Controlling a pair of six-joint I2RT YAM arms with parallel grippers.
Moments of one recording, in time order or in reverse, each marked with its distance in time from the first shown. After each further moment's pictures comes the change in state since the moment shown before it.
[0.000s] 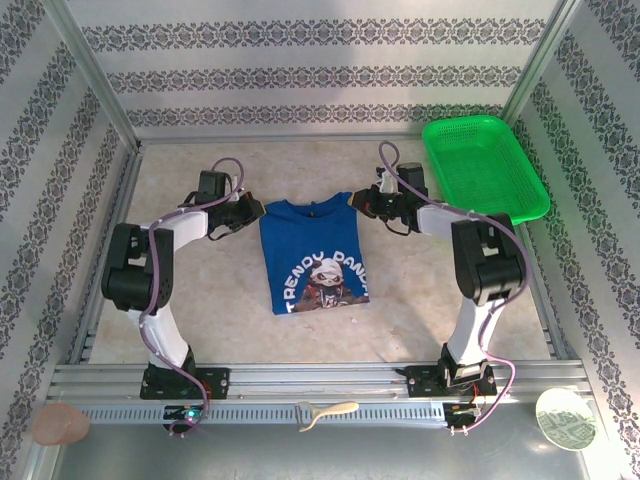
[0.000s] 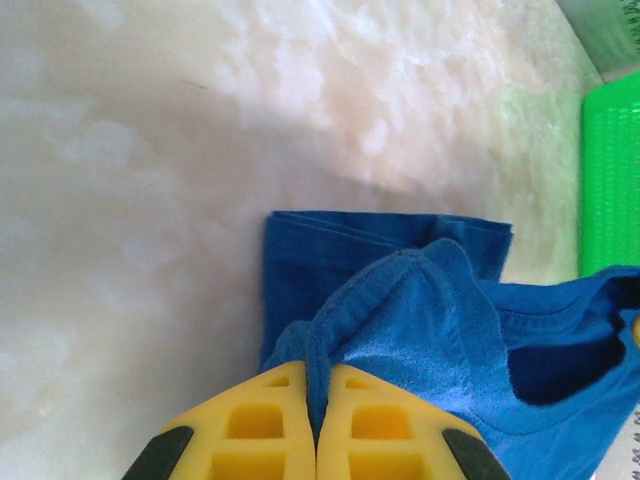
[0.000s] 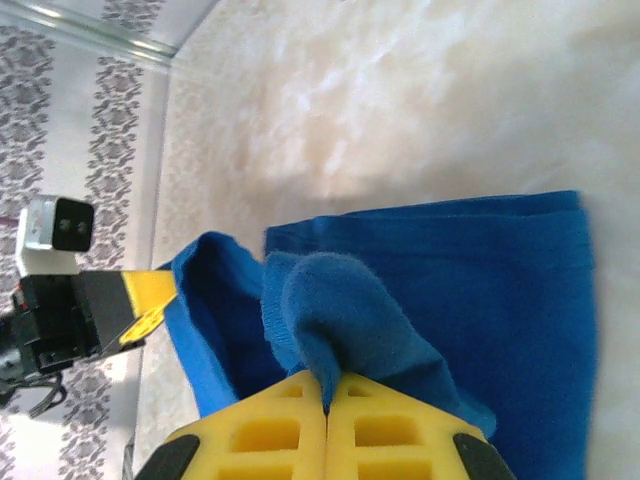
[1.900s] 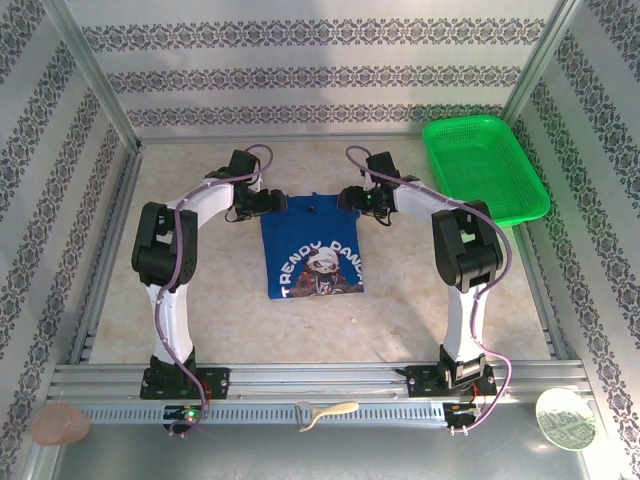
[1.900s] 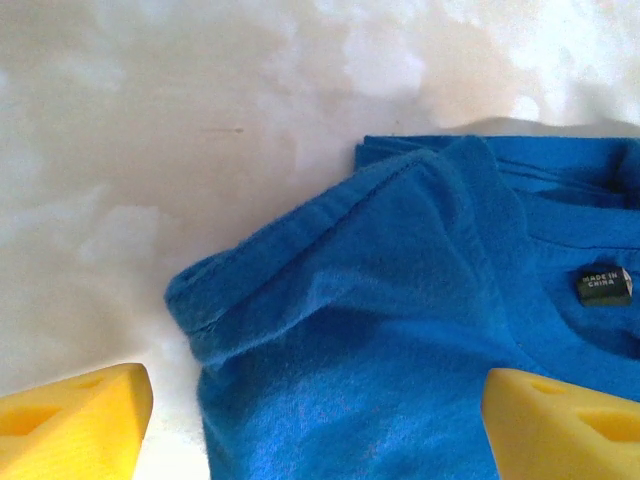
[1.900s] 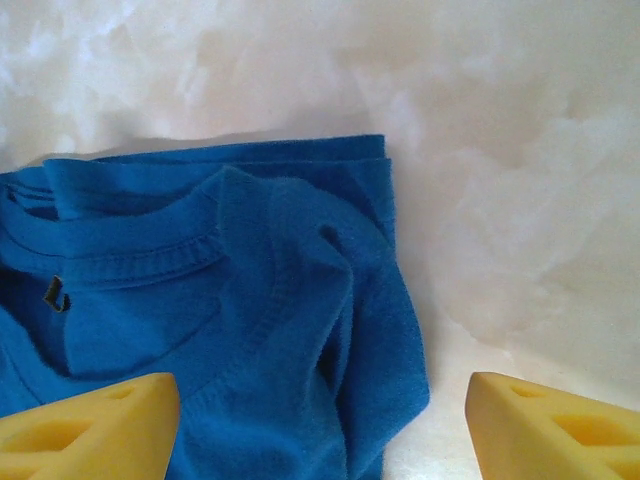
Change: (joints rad) left arm -0.119 0.220 0.428 -0.492 -0.291 0.243; right arm 0.114 0.120 0.315 -0.539 0.503 -0.265
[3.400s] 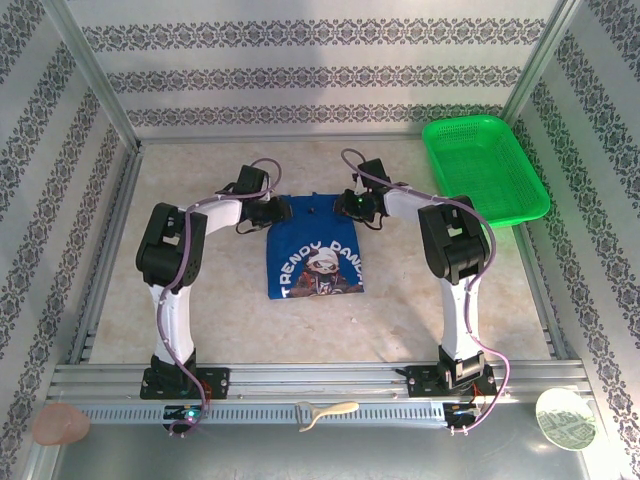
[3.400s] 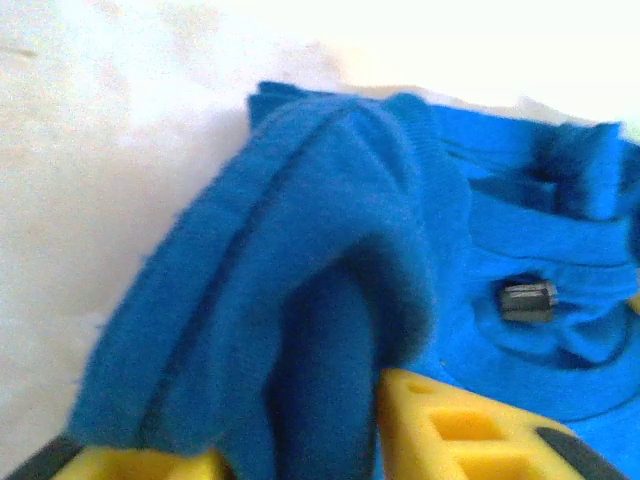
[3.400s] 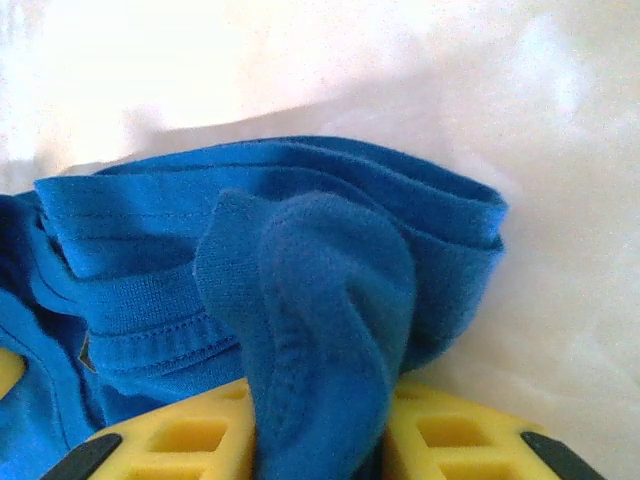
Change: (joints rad) left arm -0.051 -0.005 -0.185 0.340 0.110 -0.162; right arm 0.029 0.105 0.001 0.148 -0.133 0.159
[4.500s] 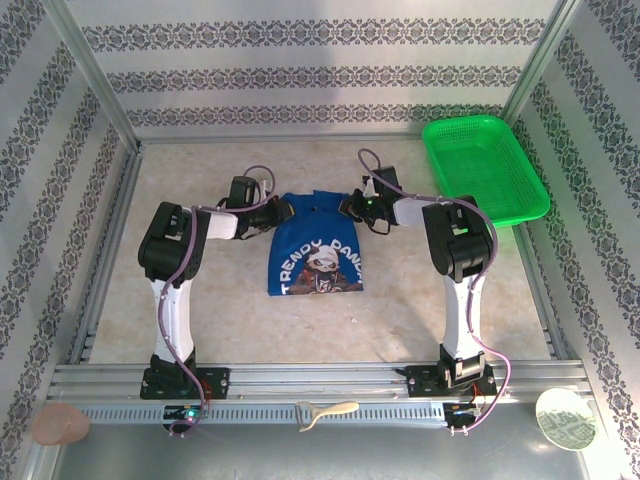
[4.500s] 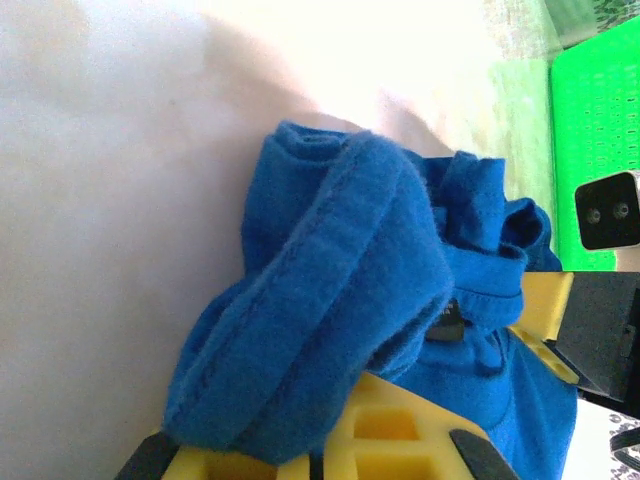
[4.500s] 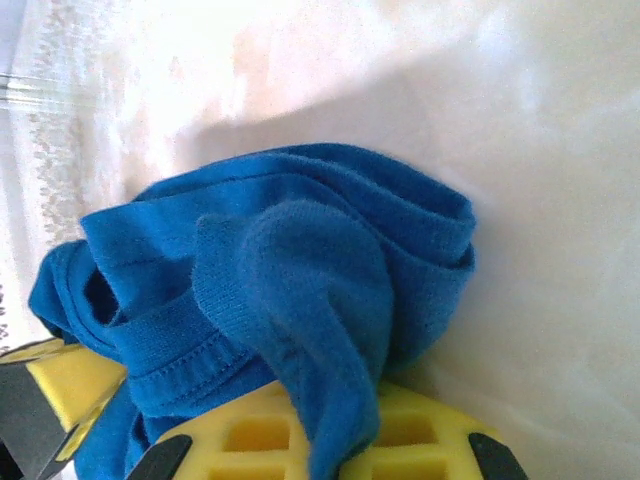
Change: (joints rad) left arm 0.043 0.040 -0.179 0.486 0.233 -0.191; right arm -0.058 -0.009 -0.149 0.291 -0.177 0.195
